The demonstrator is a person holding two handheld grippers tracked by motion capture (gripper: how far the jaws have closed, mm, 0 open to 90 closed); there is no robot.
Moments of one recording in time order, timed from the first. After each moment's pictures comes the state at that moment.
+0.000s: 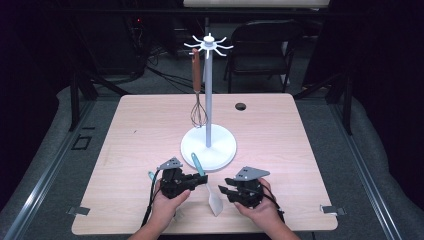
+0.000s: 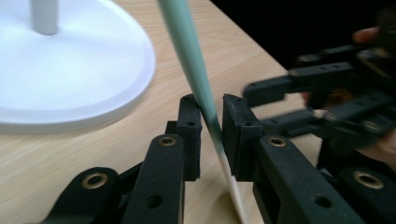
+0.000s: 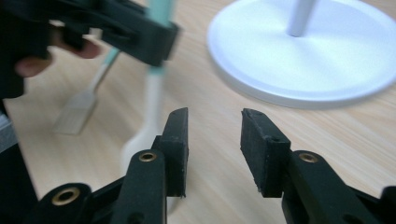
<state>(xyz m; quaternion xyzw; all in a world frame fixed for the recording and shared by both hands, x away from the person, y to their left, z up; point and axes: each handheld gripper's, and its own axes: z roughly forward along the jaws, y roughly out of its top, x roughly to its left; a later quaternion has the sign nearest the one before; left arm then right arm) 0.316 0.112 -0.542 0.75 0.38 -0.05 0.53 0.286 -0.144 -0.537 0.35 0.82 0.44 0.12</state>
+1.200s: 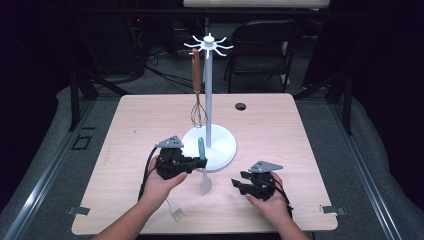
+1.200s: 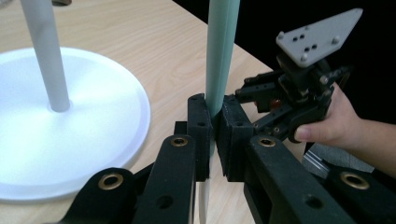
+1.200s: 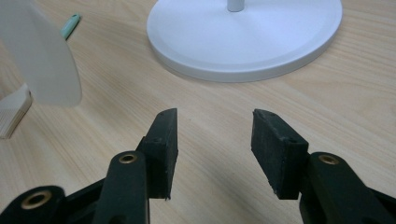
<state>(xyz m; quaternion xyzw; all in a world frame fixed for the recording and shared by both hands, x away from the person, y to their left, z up) 0.339 0.114 -0.462 0.80 0.32 -0.02 0.51 0.310 -0.181 -0.558 0.41 0.80 0.42 0.13</state>
